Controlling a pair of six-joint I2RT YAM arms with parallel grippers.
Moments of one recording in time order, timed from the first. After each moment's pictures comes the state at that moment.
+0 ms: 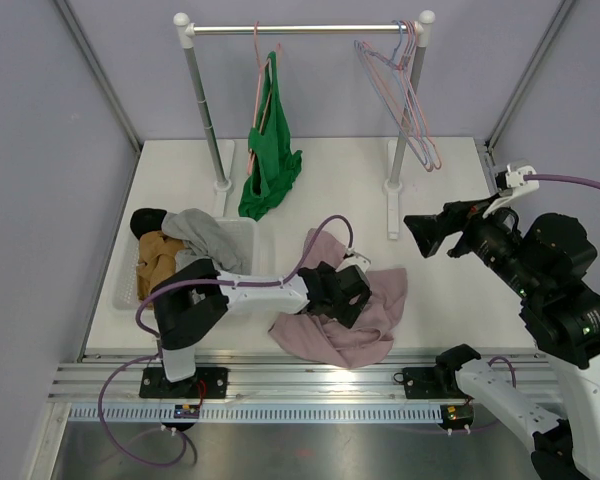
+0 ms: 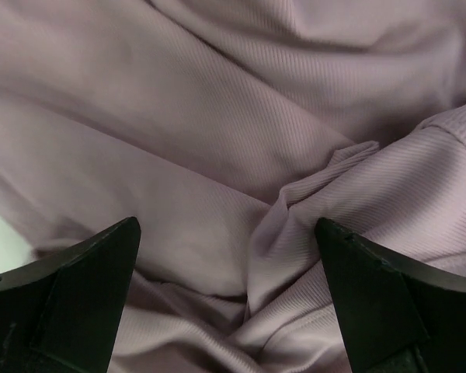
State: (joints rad) left arm -1.17 1.81 1.17 -0.42 -0.29 -0.49; right arm 0.41 0.76 1.40 -0.74 -0.10 0.25
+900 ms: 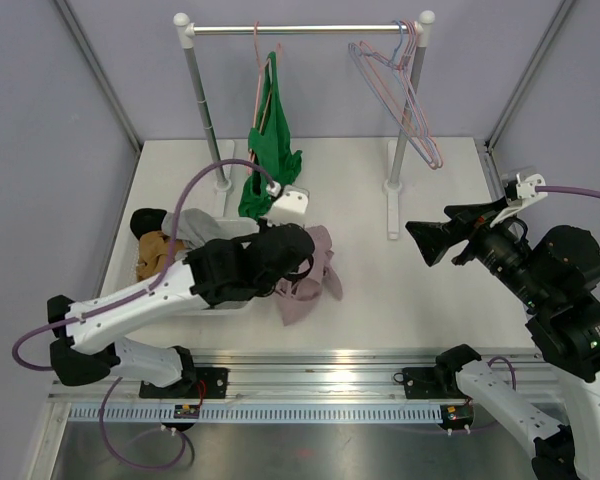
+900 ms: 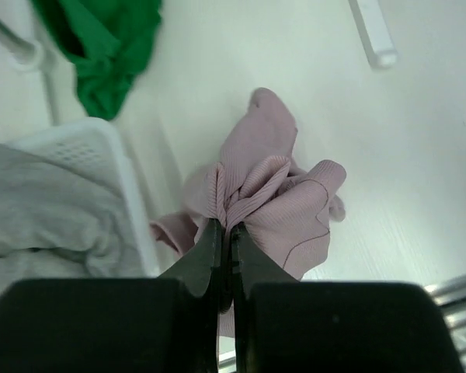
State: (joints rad) left arm -1.20 1.31 1.38 -0.84 -0.73 -0.54; right arm 0.41 0.70 1.38 -0.73 -0.15 0.25
